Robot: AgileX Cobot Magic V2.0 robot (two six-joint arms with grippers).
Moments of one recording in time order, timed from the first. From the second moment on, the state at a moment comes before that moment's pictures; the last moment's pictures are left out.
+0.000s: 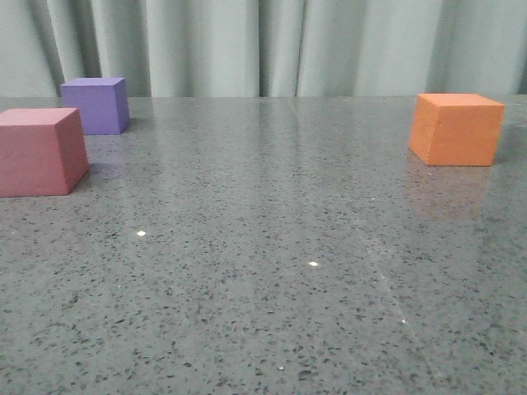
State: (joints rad) left arm 0.01 0.00 0.00 -0.07 0.11 0.06; right arm 0.06 -0.01 0.03 -0.02 0.10 0.13
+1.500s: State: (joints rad) left arm 0.01 0.00 -0.04 -0.07 0.09 0.06; right arm 0.06 -0.01 -0.02 -0.03 0.08 0.13
